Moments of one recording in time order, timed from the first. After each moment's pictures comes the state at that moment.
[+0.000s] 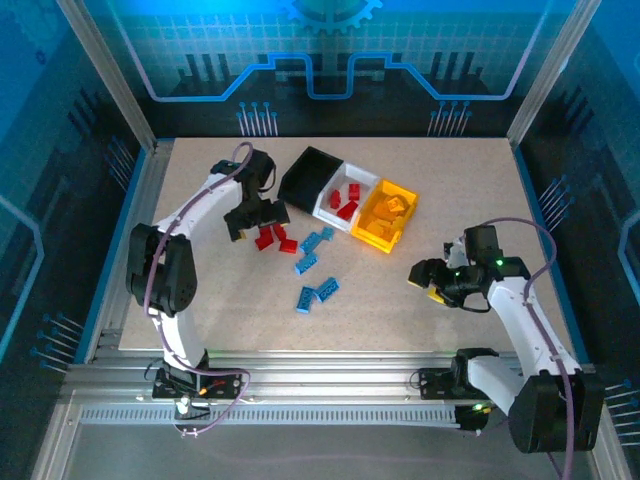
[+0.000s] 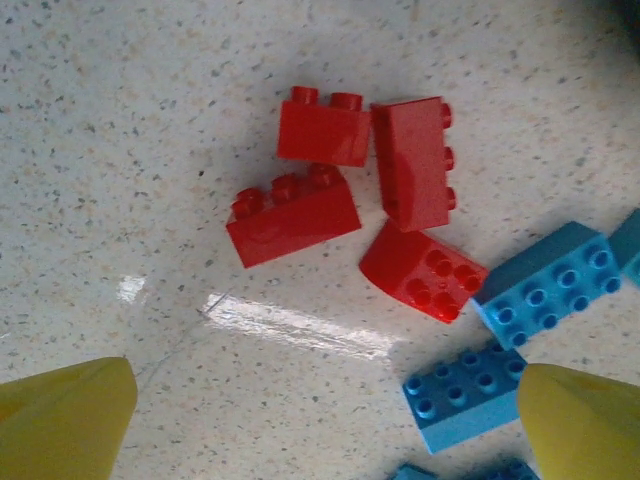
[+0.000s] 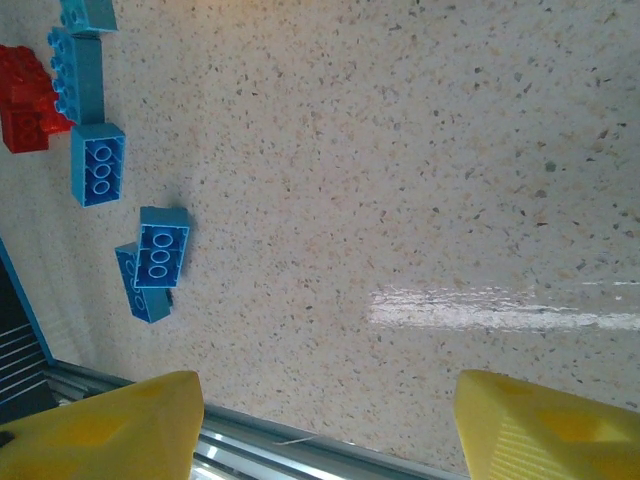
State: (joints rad) left arm -0.28 1.84 1.53 -1.10 0.03 -0.68; right arm 0.00 1.01 0.70 -0.93 -0.54 0.49
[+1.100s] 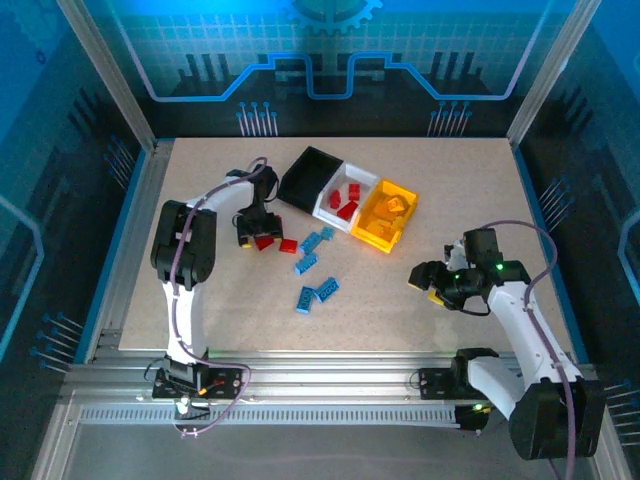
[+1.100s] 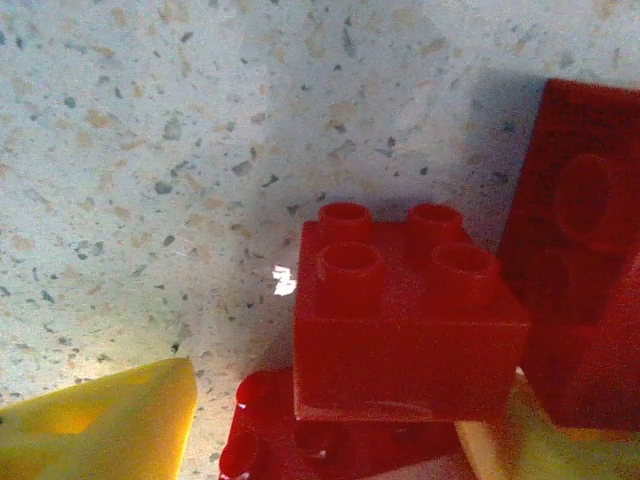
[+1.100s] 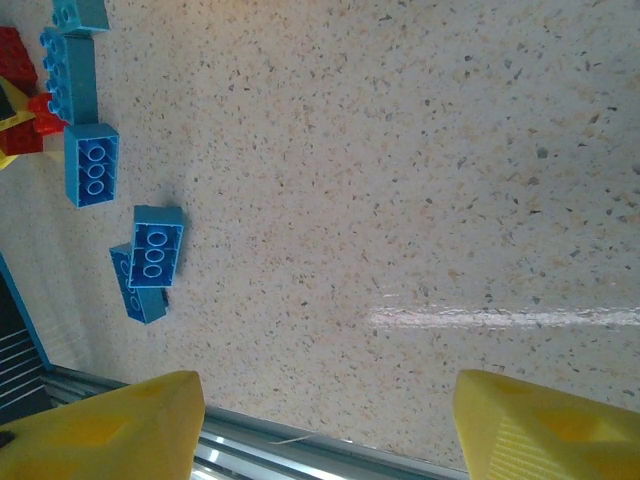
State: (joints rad) left arm -0.23 2.10 1.55 -1.00 0.02 -0.51; right arm 0.01 0.96 0.68 -0.93 -0.53 0.52
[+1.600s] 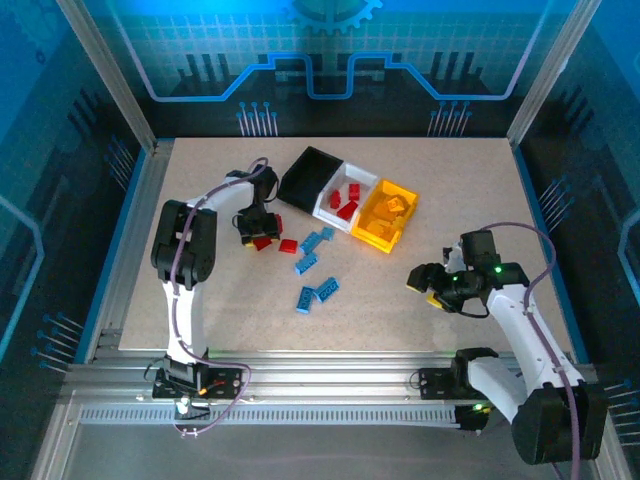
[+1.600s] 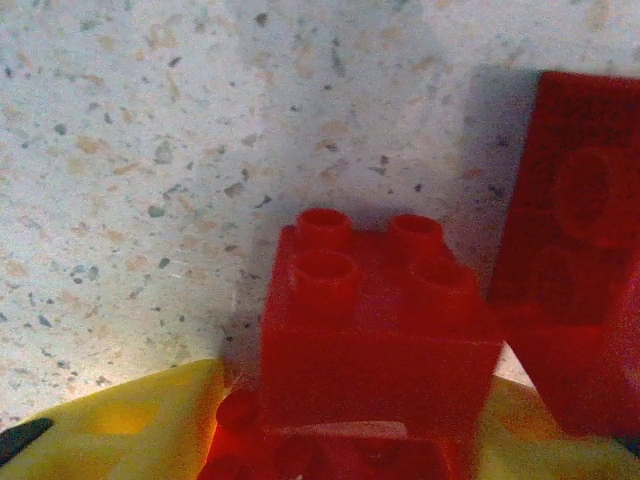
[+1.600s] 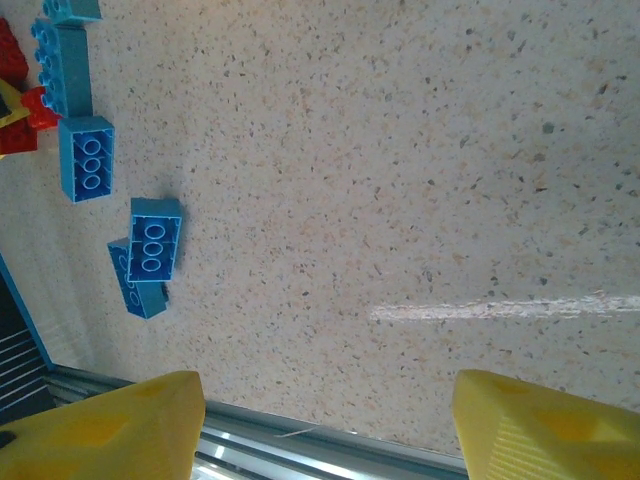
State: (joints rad) left arm -0.23 2.10 1.54 -0.97 0.02 -0.48; right arm 0.05 0.95 0.67 -0.94 -0.51 0.57
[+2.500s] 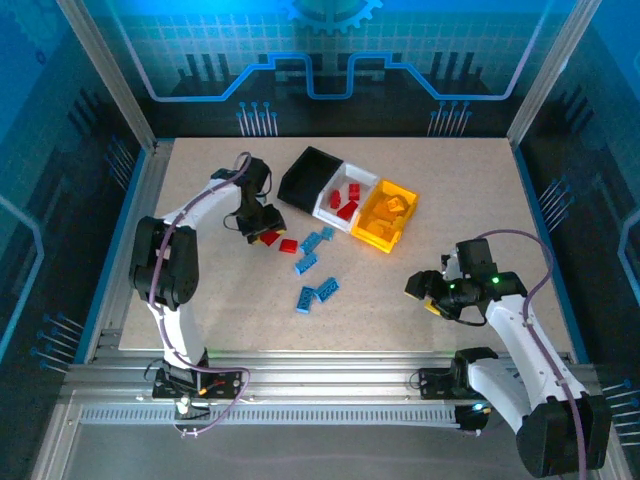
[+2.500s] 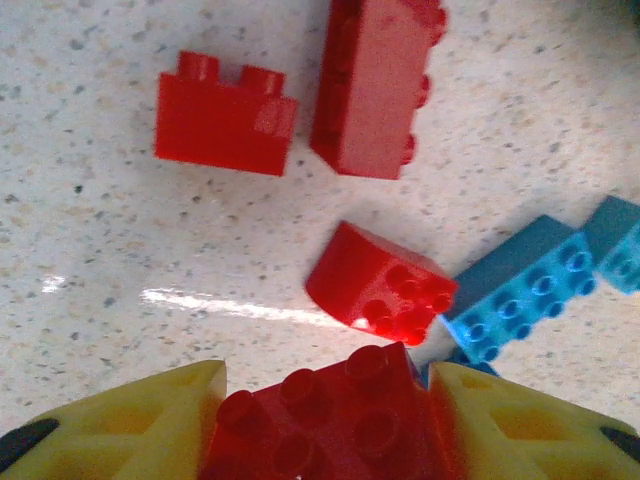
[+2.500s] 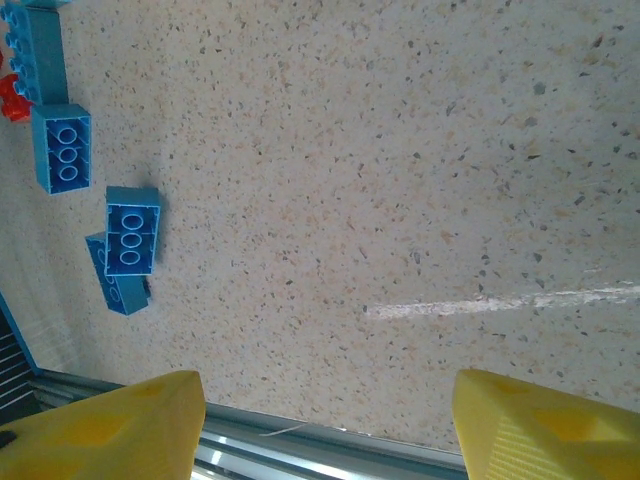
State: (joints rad) left arm -0.24 1.89 1.46 -0.95 0.22 -0.66; right arm 0.09 0.88 0.61 -0.92 -0.47 0.62
